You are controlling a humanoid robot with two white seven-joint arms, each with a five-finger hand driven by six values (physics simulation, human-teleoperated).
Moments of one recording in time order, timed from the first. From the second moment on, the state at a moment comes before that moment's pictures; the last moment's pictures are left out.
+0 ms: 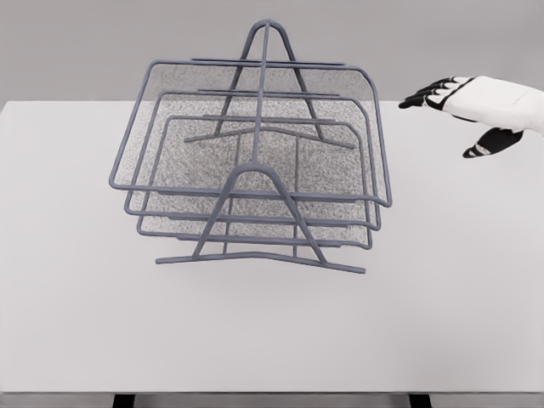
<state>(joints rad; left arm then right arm) 0.04 0.00 -0.07 0.00 0.71 0.13 0.23 -0.69 -0.94 0.50 -1.55 0.26 -0.43 0.61</state>
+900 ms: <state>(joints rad) 0.04 0.00 -0.07 0.00 0.71 0.13 0.23 -0.57 -0.88 0.53 -1.56 0.20 -0.49 0.58</state>
